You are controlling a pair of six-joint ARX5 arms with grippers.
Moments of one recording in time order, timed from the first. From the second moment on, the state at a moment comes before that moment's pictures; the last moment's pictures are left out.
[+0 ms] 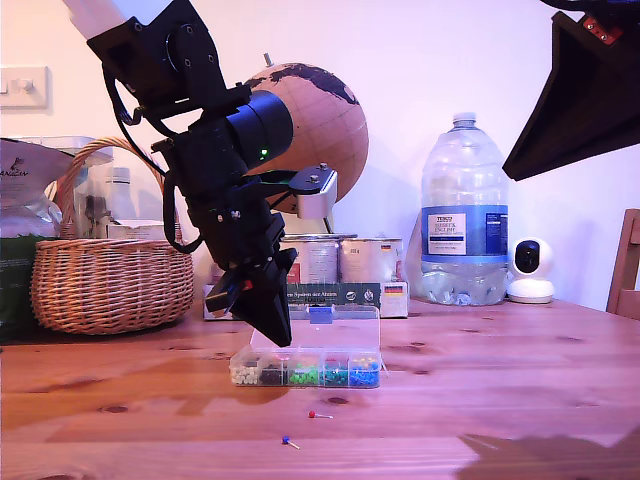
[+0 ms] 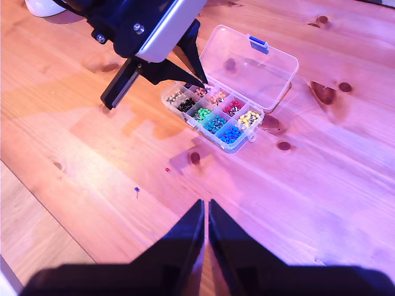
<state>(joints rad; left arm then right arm) -0.61 1.98 1.34 -0.45 0.09 1.11 0.52 0.86 0.62 -0.41 -0.23 0.00</state>
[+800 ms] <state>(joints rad) -0.61 1.95 1.35 -0.49 -0.04 0.82 0.52 0.86 0.62 -0.34 -0.22 0.00</state>
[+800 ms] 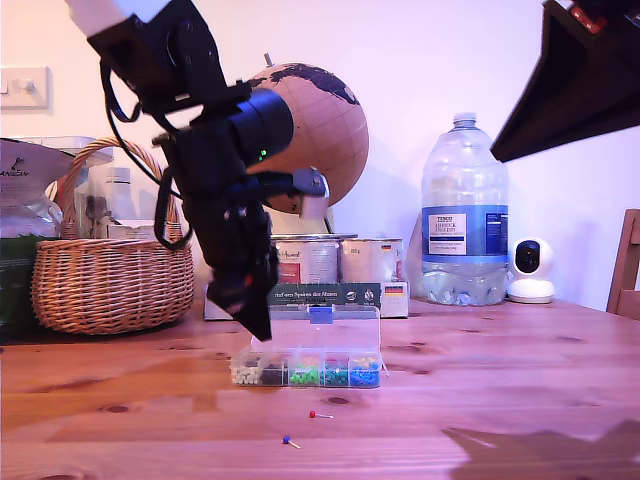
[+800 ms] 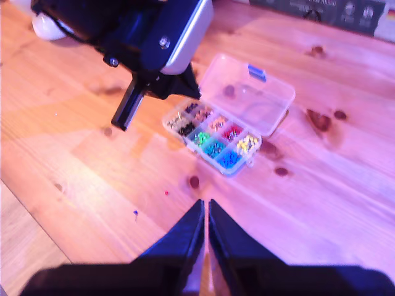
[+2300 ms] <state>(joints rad) -0.70 1.53 0.99 -0.65 0.25 0.79 0.52 0.94 0.62 -0.31 -0.15 -0.05</state>
